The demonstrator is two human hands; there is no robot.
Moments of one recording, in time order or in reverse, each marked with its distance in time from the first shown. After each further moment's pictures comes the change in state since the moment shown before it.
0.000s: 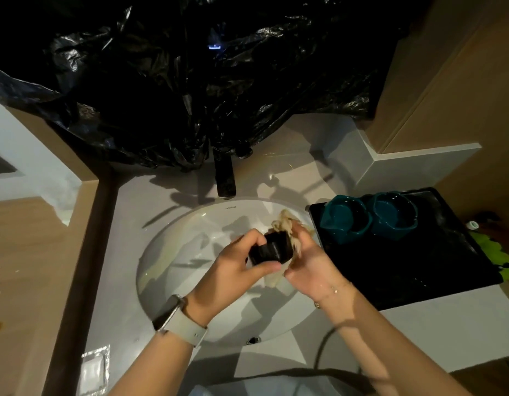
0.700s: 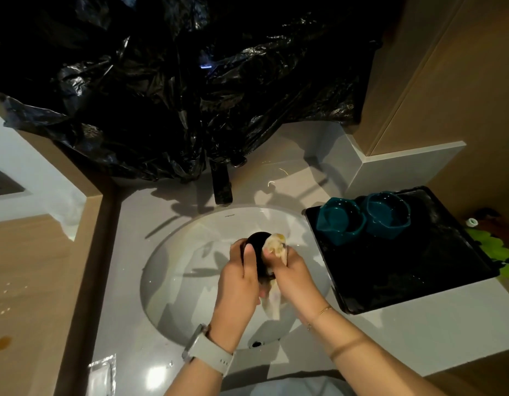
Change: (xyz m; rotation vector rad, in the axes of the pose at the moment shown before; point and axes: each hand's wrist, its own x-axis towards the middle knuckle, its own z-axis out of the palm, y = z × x) left_hand -0.010 0.015 0.036 -0.072 0.402 -0.321; right_hand -0.017 0.035 0.010 -0.780 0.291 -0.326
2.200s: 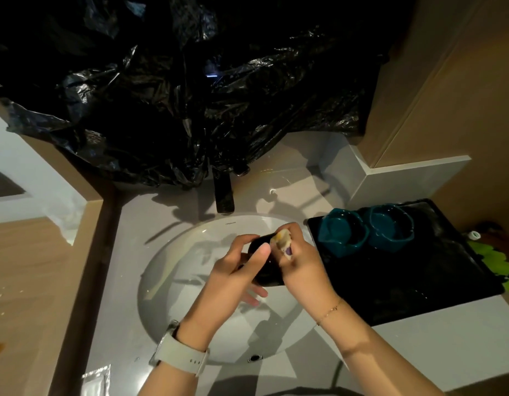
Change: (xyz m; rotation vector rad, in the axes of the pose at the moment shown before) left_hand 0.007 0.036 -0.038 -0.226 -0.339 -0.047; right_hand 0.003 -0.039 -0.020 -0.367 0.032 -0.462
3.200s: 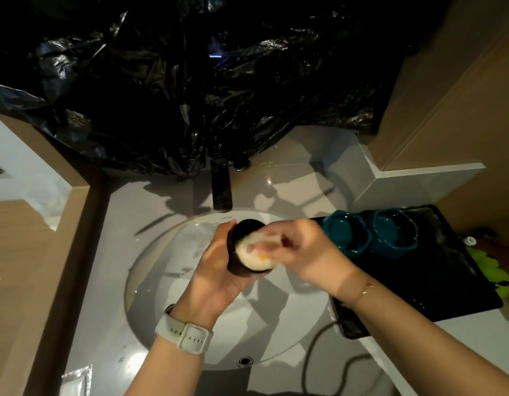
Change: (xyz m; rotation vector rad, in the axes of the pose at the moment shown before) left_hand 0.048 0.000 -0.003 -0.822 0.114 -0.293; right_hand 0.035 -0.037 -0.029 0.033 -0.306 0.015
